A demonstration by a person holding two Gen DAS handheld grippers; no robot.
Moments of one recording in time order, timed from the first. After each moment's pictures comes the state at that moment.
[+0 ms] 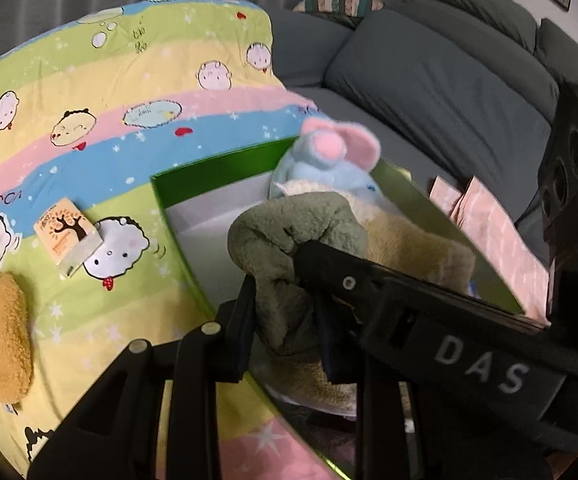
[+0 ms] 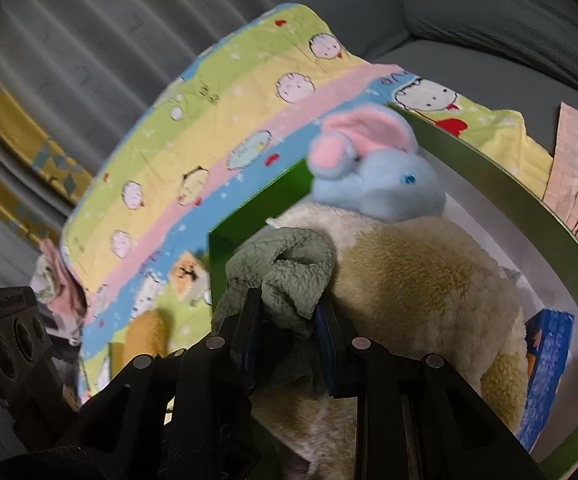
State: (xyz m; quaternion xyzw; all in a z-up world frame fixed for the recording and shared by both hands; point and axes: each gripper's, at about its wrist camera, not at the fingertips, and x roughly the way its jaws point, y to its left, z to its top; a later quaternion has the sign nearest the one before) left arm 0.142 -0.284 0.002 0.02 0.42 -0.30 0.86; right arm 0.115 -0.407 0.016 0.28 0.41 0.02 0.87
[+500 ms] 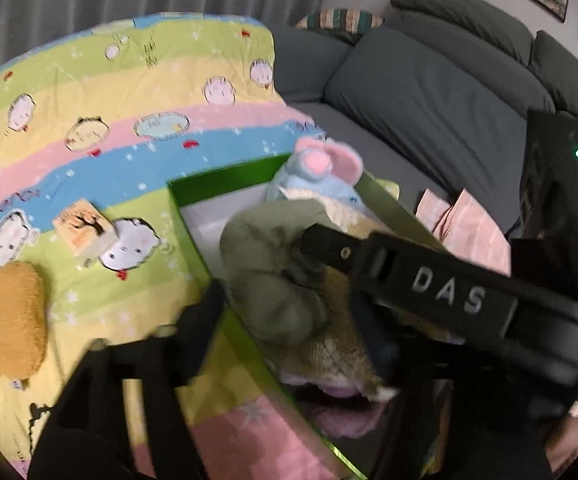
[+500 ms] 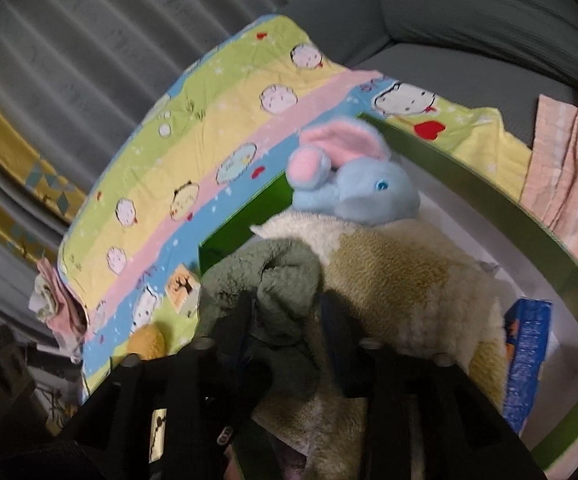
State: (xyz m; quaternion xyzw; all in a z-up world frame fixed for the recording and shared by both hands) left arm 0.112 -0.271 0.026 0.00 0.40 -0.29 0.87; right arm 0.098 -0.418 0.028 0.31 0.38 -0.01 0.87
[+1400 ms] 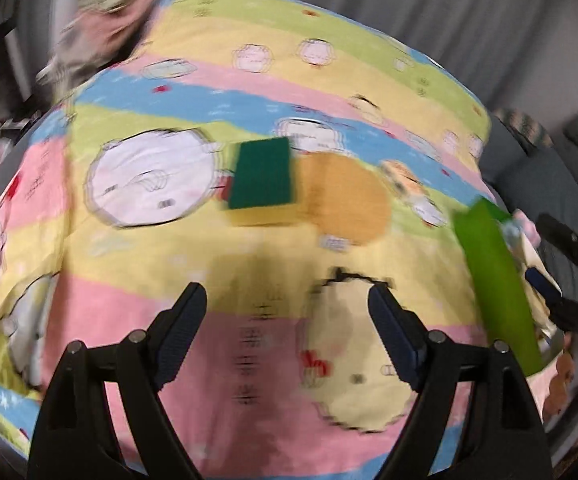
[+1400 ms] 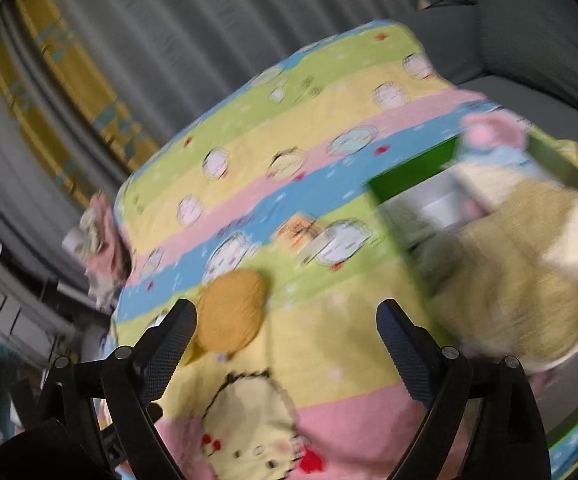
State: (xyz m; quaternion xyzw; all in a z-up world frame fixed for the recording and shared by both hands) left arm 0.024 0.008 -0.007 -0.17 0.41 0.00 0.90; right arm 0.068 -0.265 0.049 0.23 0.36 0.11 0.90
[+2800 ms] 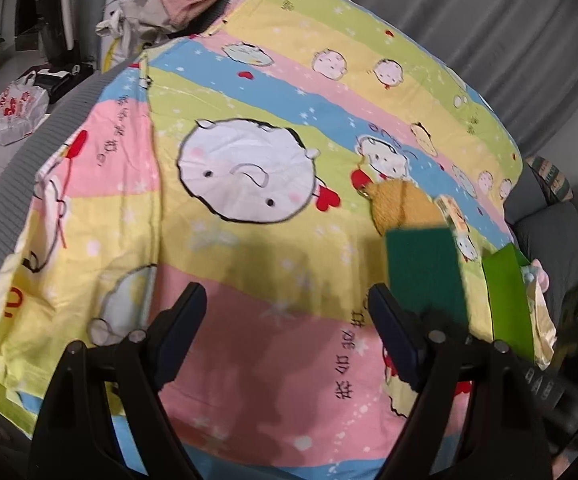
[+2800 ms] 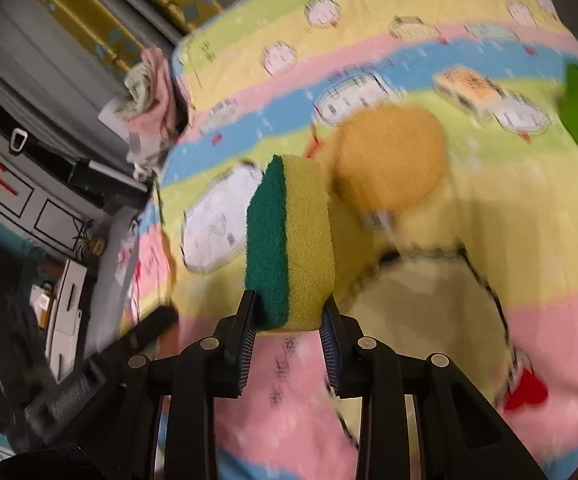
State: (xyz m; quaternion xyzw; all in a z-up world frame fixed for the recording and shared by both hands) left arm 0.009 0.092 -0.010 -0.24 0.42 0.05 0.87; right arm 0.061 -0.112 -0.005 0.16 0.52 0.23 0.81
